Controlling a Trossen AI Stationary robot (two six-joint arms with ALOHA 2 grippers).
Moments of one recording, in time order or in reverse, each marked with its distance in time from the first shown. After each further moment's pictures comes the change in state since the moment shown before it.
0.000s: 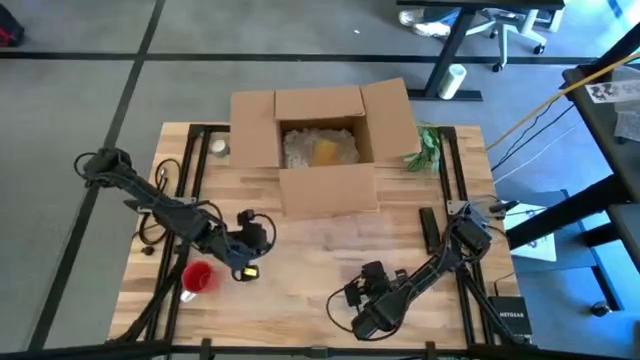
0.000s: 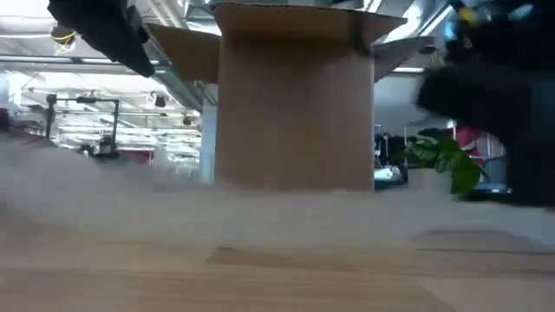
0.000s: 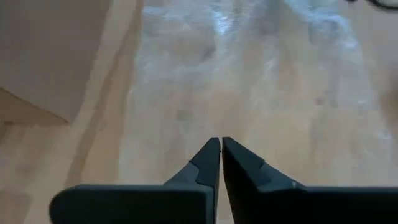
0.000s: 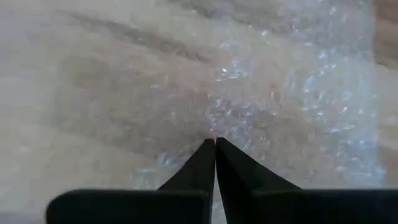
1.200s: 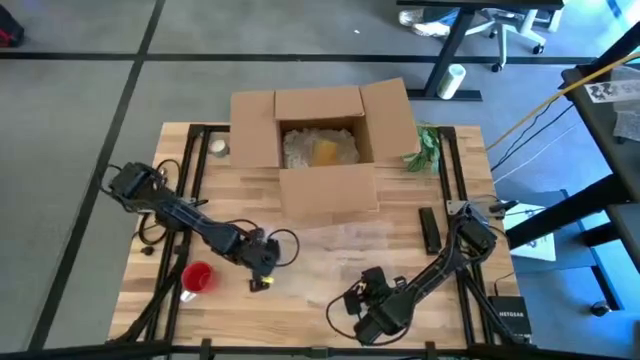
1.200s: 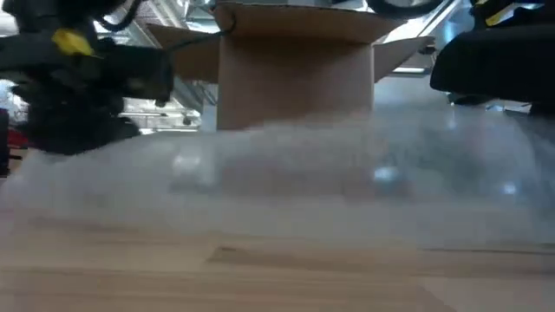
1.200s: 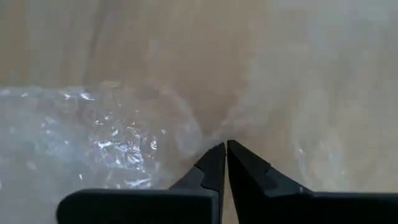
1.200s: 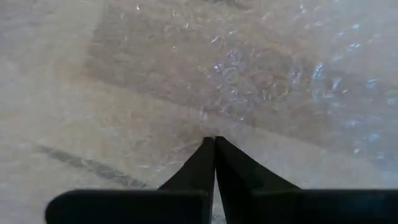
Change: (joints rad) left arm 0.058 0.300 -0.069 0.062 0.332 -0.157; right arm 0.034 0.031 -0.057 0.130 -0.170 0.068
